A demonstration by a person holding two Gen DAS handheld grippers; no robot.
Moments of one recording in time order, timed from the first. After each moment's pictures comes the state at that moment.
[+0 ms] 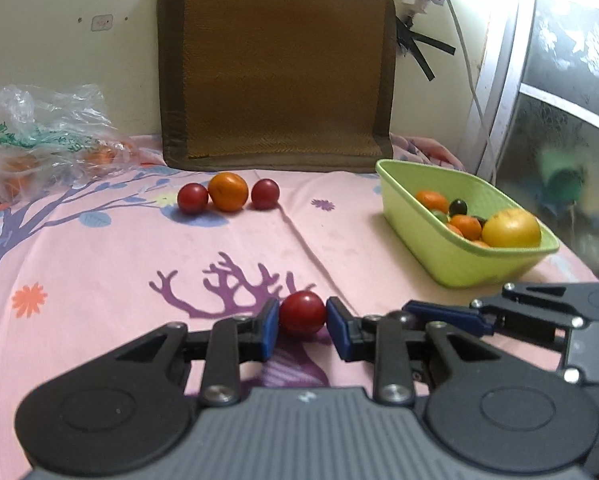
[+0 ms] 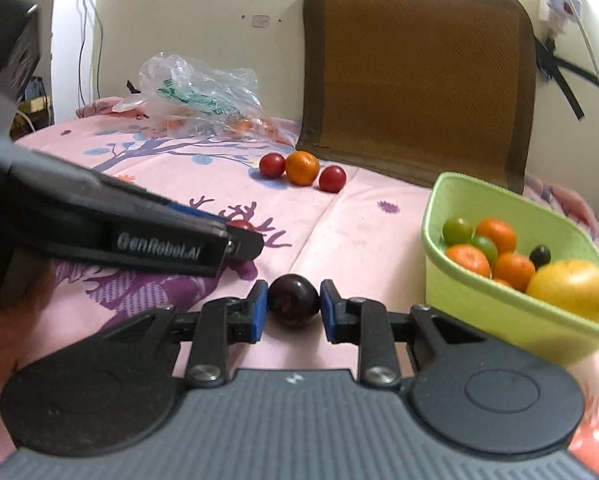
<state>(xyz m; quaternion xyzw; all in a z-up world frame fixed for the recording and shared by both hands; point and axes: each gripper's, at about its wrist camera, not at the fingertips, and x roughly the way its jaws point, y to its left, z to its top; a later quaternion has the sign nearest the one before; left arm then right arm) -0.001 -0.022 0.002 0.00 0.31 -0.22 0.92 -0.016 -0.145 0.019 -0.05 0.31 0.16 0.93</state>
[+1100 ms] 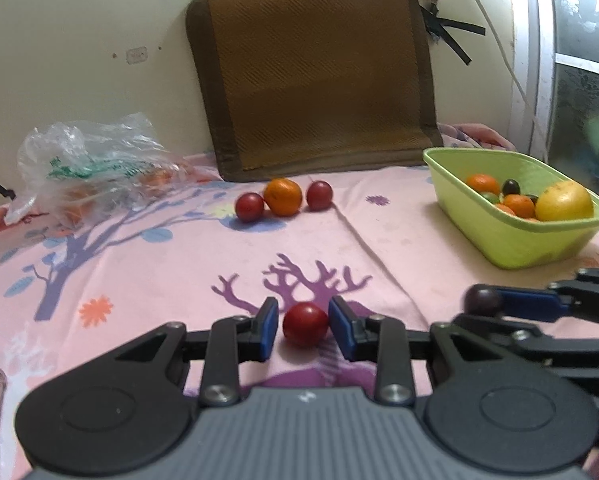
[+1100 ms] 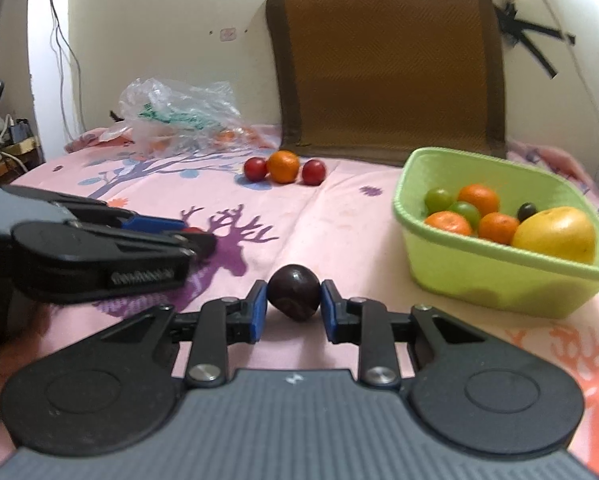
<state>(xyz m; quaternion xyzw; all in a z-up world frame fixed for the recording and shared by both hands) -0.006 -0.019 0.004 0.07 0.29 -0.14 0.94 -0.028 -0.167 0.017 0.01 0.31 0.14 0.94</state>
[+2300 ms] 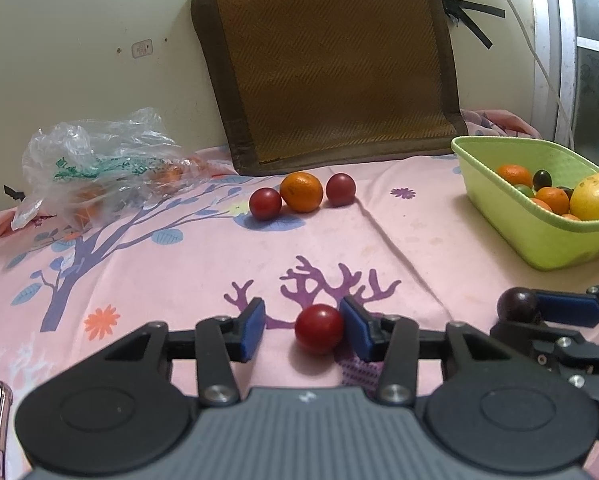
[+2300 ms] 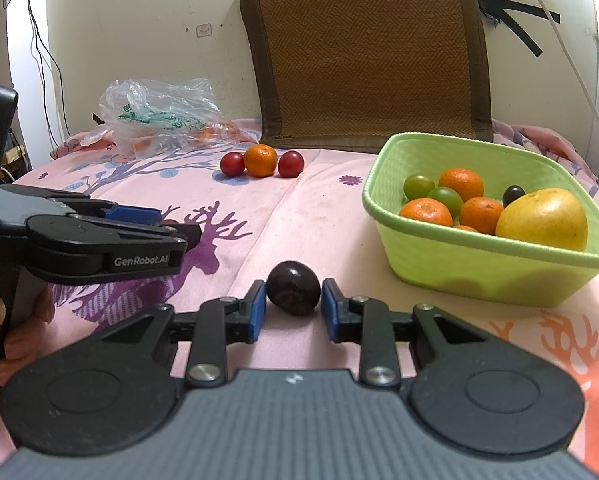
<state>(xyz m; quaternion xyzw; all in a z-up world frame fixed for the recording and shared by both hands) 0.016 -0.022 -0.003 0.10 0.30 -0.12 0.94 -0.019 -0.180 0.012 0.03 0.33 0.13 0.94</state>
